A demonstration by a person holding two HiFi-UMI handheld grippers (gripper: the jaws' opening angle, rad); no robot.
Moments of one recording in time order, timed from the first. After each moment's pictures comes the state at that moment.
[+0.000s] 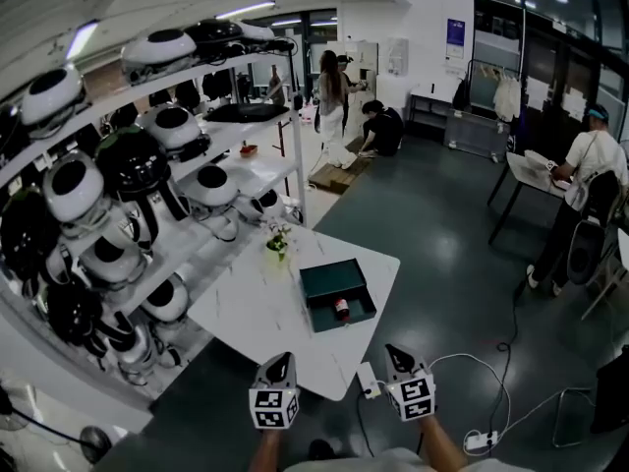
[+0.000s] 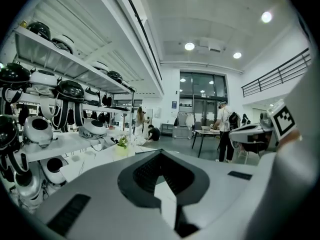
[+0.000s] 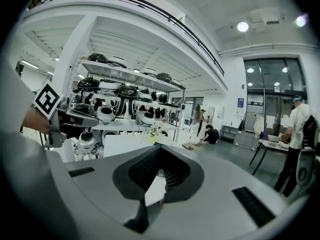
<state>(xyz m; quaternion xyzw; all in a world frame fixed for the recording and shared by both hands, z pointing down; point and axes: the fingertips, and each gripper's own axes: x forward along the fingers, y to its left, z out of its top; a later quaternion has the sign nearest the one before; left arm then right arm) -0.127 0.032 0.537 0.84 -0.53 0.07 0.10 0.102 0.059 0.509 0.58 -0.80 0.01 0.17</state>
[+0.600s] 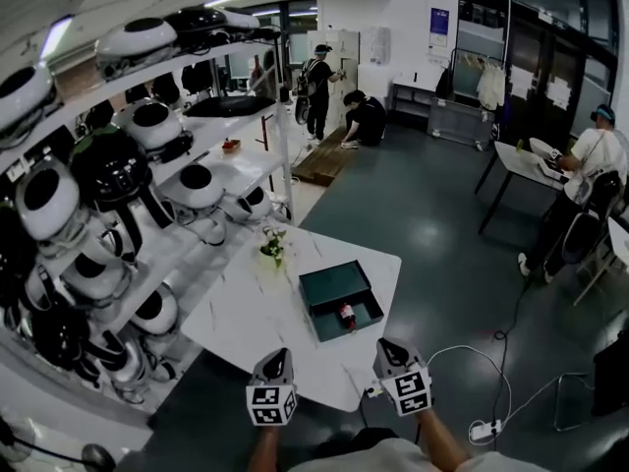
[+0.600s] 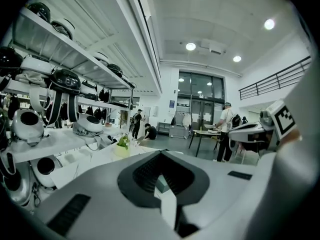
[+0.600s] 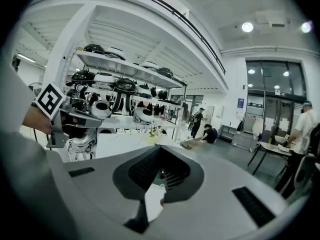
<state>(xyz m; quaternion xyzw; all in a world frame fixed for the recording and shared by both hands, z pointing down) -0.164 -0.057 0.554 0.86 -0.50 0.07 0.12 0.052 -0.018 0.514 0.59 -0.79 0.01 0.19</state>
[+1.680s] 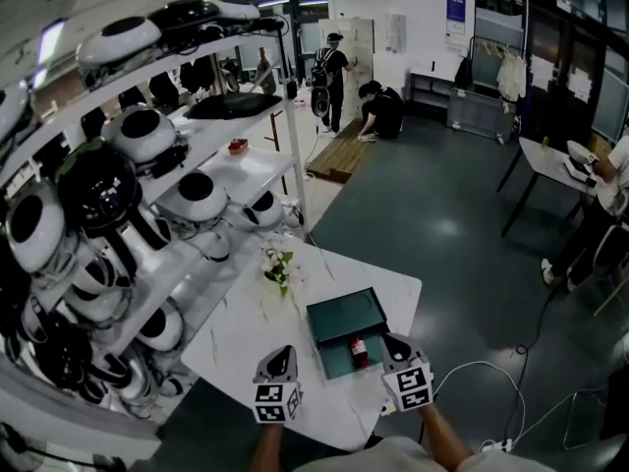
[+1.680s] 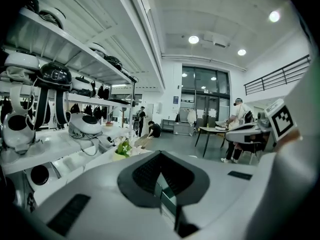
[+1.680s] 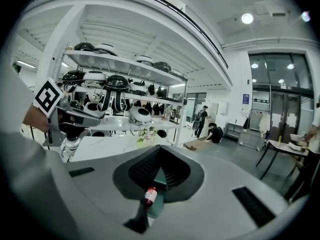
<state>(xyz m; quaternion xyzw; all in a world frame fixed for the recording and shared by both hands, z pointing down) -0.133 -0.214 0.562 0.84 -0.52 0.09 0.12 0.084 -0.191 0.534 0.57 -0.80 0.02 0.18</state>
